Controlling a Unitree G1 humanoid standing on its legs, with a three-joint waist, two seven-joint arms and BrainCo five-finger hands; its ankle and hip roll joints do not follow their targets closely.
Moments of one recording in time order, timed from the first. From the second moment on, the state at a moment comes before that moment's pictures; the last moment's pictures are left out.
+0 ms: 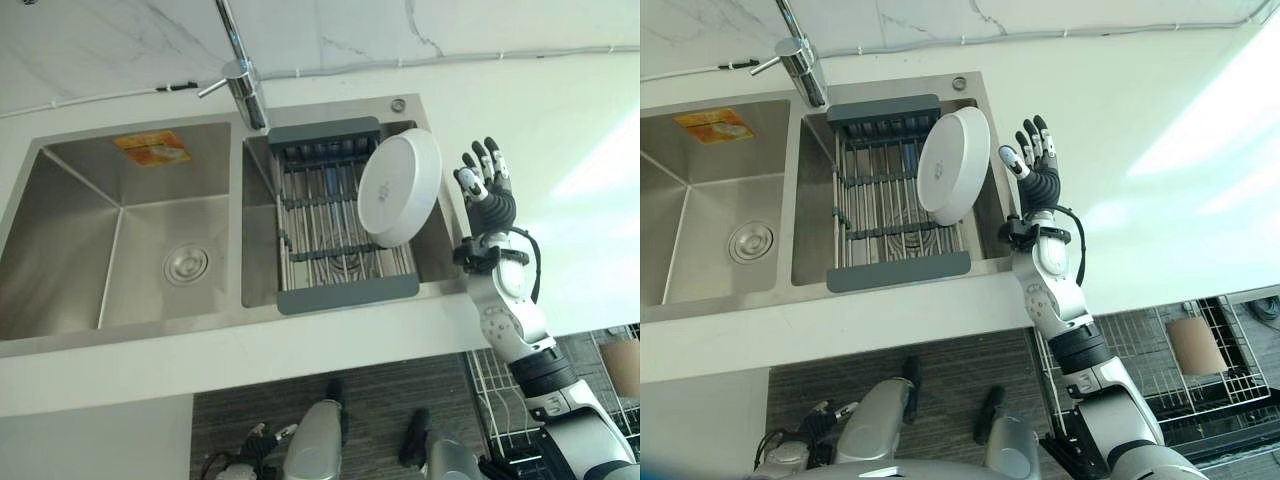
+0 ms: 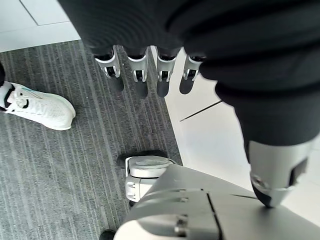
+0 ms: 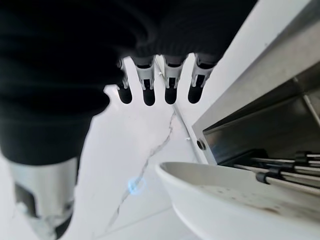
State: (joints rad) left arm -0.01 0.26 -0.28 1.18 -0.23 -0.14 0.06; right arm -0.51 -0.33 0.26 0.13 0.72 -0.25 -0.32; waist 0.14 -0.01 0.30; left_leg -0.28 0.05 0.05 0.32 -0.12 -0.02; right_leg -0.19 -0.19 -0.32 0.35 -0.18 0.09
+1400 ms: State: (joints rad) left arm -0.01 0.26 -0.27 1.23 -0.29 -0.08 0.01; right arm -0.53 -0.30 0.33 0.16 0.73 -0.21 -0.27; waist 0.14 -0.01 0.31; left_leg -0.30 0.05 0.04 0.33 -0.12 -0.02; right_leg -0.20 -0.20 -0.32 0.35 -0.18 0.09
